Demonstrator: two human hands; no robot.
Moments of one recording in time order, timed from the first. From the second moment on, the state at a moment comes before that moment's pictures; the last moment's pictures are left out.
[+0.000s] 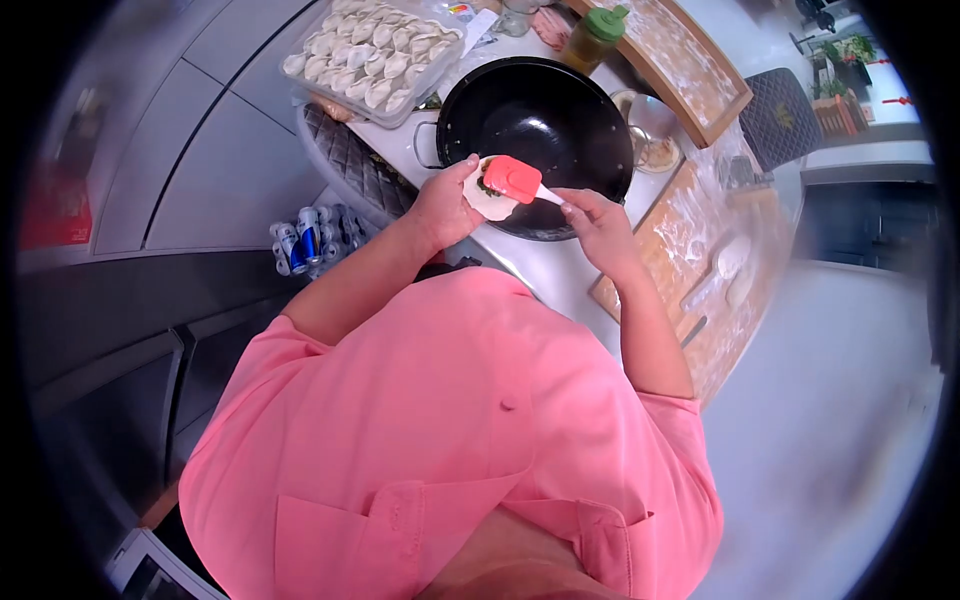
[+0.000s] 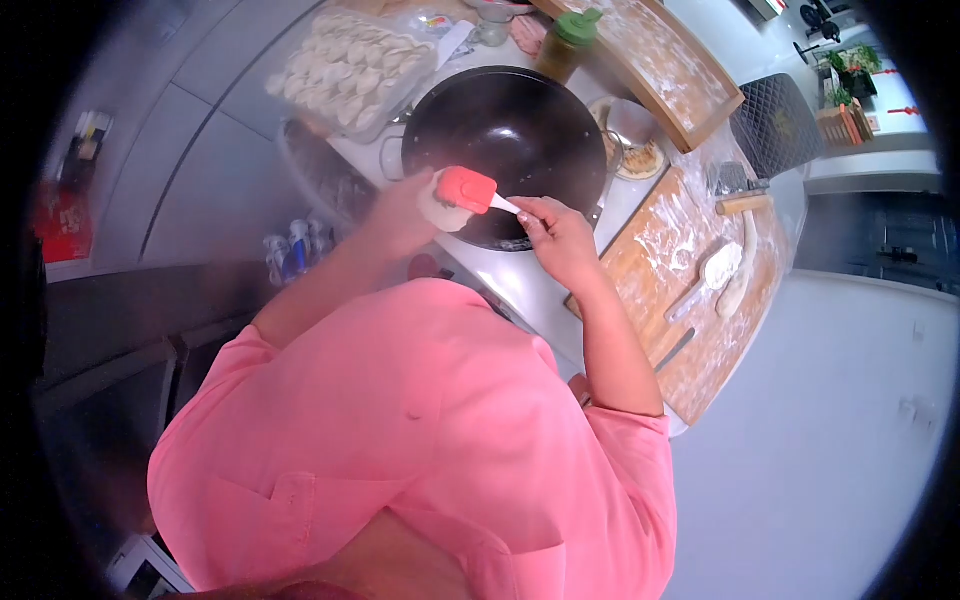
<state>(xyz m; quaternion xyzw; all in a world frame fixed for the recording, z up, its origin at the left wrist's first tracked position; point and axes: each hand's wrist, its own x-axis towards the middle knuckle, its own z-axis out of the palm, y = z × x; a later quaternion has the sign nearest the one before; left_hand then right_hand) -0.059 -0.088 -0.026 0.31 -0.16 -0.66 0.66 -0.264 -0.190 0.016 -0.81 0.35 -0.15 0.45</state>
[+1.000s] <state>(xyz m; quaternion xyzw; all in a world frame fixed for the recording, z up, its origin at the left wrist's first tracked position) -0.010 -0.028 -0.036 0.45 -0.09 -0.59 0.67 -0.199 -0.317 -0.016 -0.93 0.26 0.24 -0.07</state>
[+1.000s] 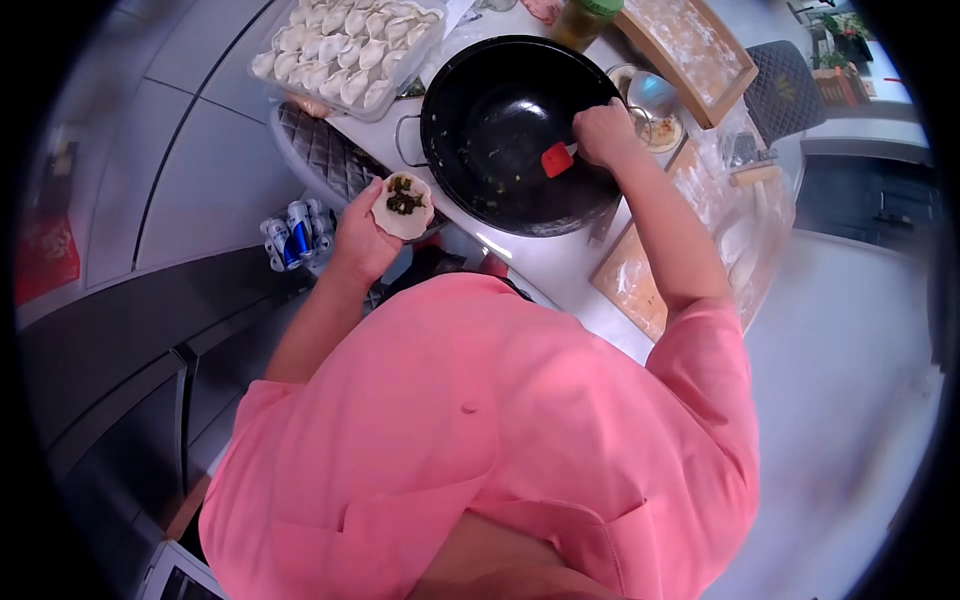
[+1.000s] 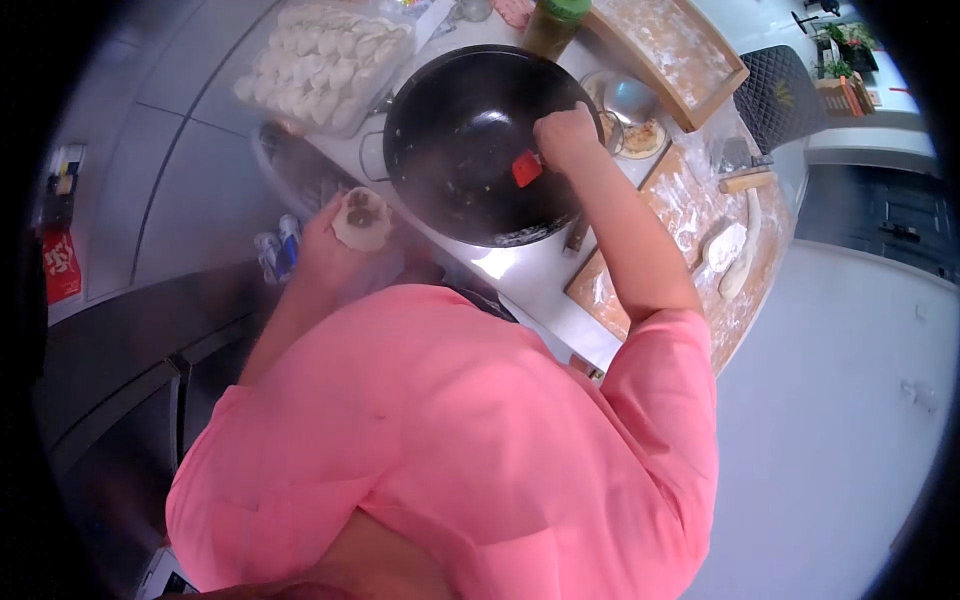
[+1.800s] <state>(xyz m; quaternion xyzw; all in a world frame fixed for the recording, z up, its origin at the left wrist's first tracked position) -0.058 -0.022 -0.057 0.53 -0.20 -0.57 0.60 -0.166 -0.327 -0.069 -0.86 0.18 0.30 0.37</state>
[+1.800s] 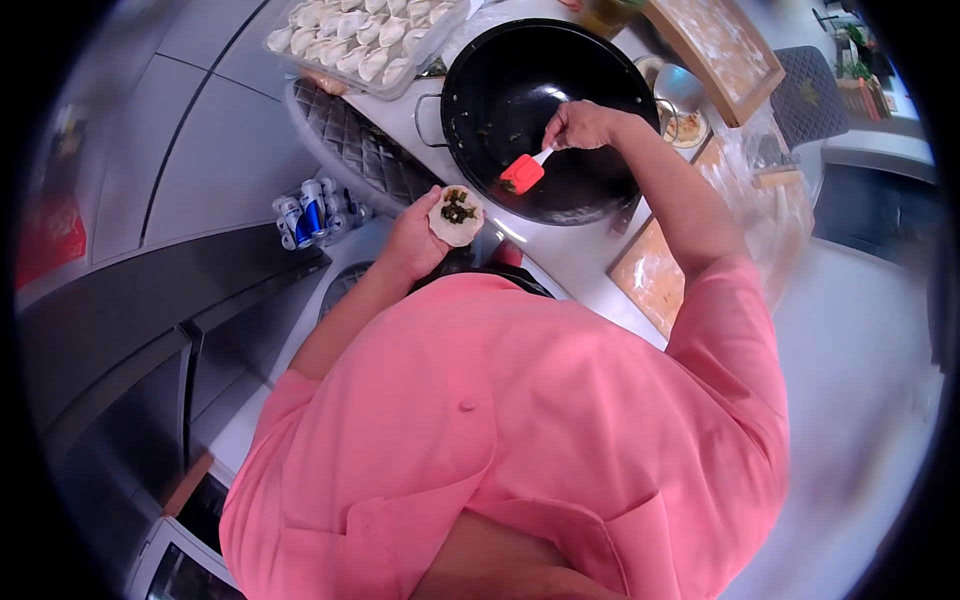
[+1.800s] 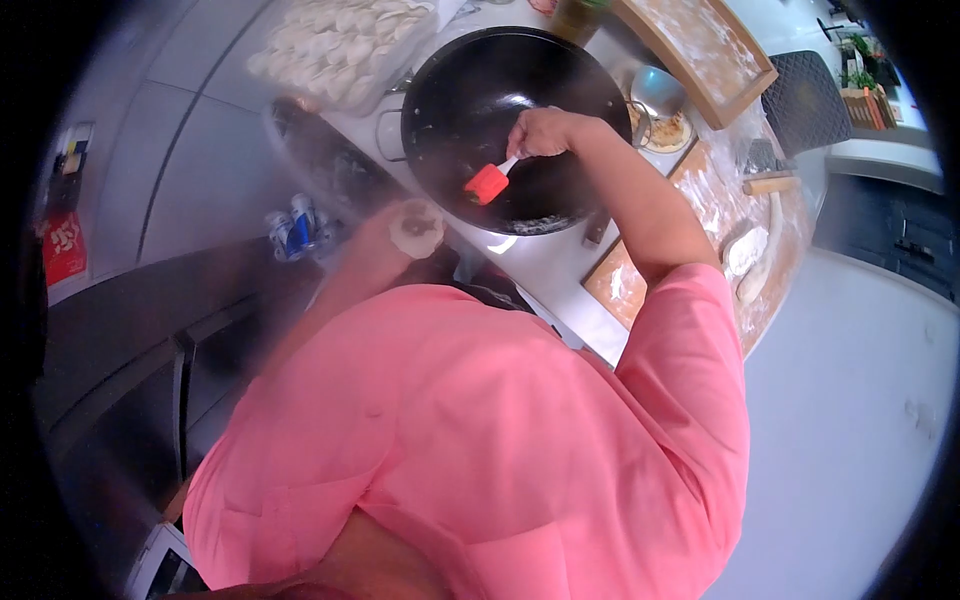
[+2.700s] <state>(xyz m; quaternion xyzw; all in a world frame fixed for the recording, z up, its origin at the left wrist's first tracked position) -0.049 -0.016 -0.067 0.45 -0.06 -0.59 0.67 -0.161 -0.223 0.033 -0.98 -0.09 -0.12 0.12</state>
